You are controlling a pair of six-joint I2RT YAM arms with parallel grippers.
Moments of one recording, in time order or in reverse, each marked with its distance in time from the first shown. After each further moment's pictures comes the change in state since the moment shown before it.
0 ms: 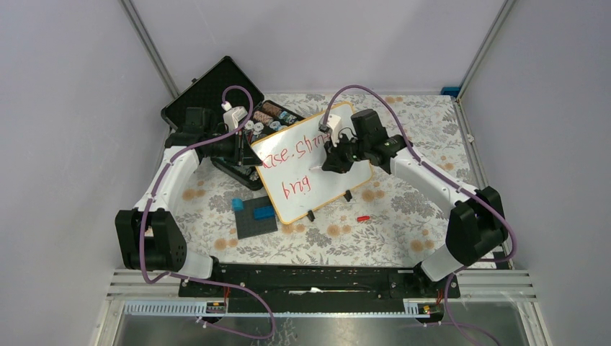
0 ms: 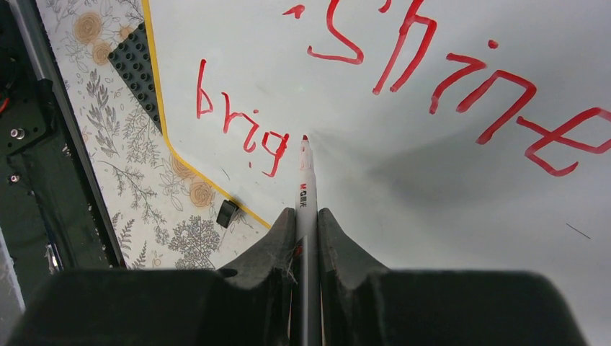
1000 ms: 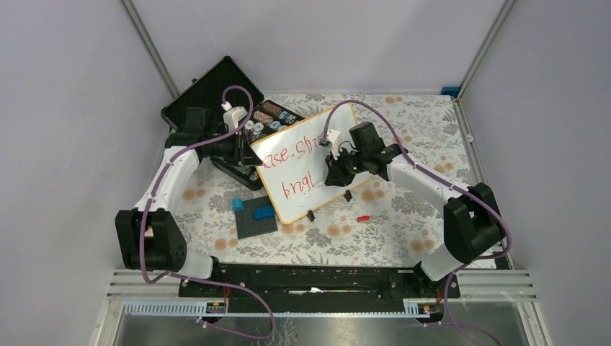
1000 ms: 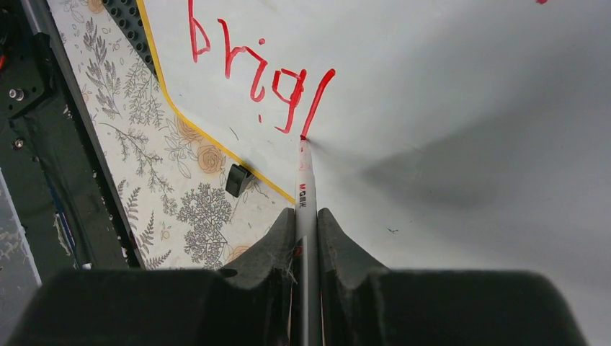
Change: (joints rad) left arm 0.000 0.000 0.000 0.000 -0.001 0.000; right arm 0.000 0.025 -0.115 0.013 -0.028 0.001
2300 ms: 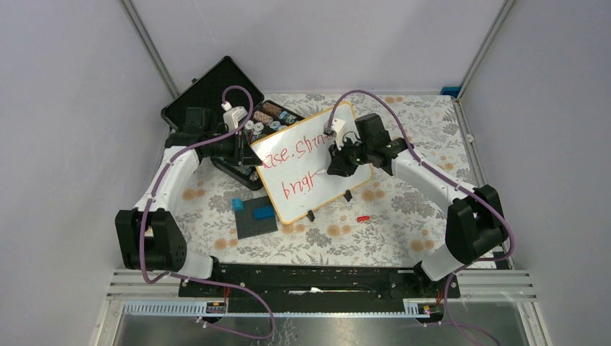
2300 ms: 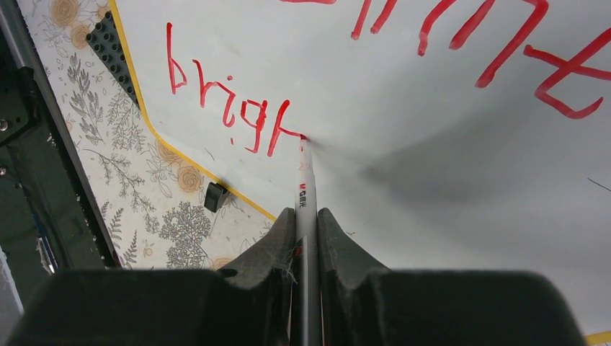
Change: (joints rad) left arm 0.000 0.000 0.000 0.000 0.000 0.000; right arm -0.038 -0.011 0.060 -0.002 0.027 0.001
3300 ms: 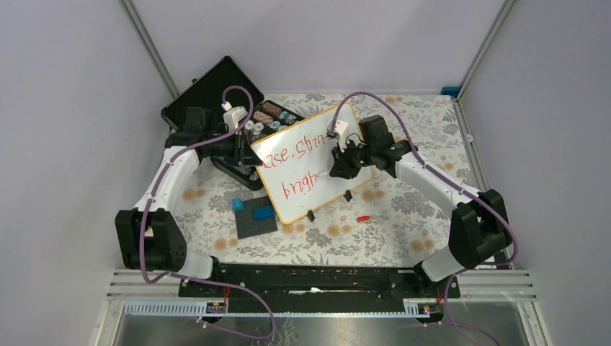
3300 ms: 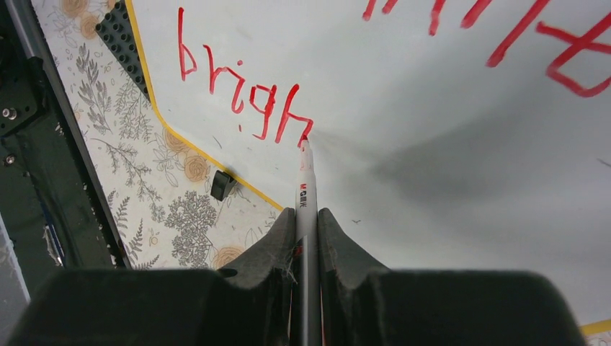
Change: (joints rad) left arm -0.001 0.000 0.000 0.000 0.000 0.000; right arm -0.008 -0.037 -0.039 -0.012 -0.029 -0.018
